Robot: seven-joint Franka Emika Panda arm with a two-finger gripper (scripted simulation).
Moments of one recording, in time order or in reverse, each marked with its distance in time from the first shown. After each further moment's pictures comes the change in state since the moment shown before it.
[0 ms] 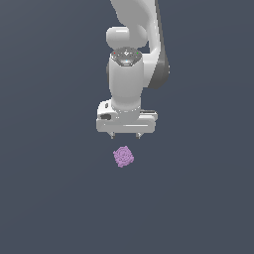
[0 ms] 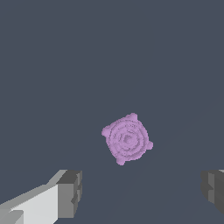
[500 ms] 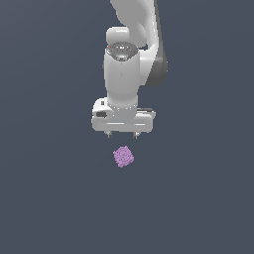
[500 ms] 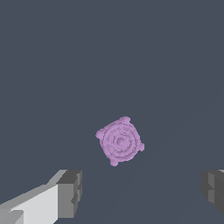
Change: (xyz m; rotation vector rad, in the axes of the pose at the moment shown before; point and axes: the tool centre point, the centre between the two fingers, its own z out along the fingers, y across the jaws) arm 0.006 0.012 -0.011 -0.010 0.009 0.010
